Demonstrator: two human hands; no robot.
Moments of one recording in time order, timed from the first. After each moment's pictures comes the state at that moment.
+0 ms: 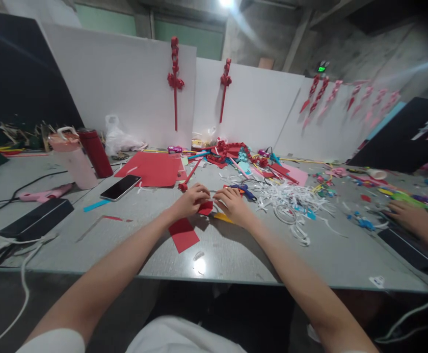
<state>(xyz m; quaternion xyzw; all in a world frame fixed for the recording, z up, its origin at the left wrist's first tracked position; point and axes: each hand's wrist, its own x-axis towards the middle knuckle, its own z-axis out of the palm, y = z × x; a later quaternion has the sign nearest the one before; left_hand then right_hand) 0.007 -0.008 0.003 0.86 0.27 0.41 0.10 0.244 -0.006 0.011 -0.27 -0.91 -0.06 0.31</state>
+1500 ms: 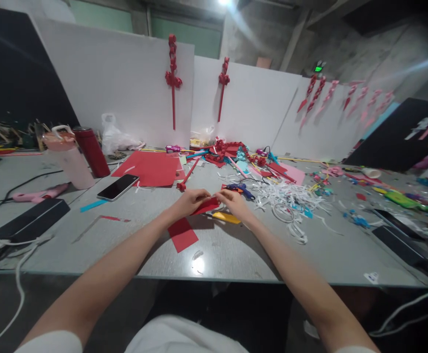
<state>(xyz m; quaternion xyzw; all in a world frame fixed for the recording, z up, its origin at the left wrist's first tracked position) 0.013 -0.015 0.007 0.82 0.32 0.41 0.22 0.246 0.011 -0.002 -0.34 -0.79 0.32 0.39</state>
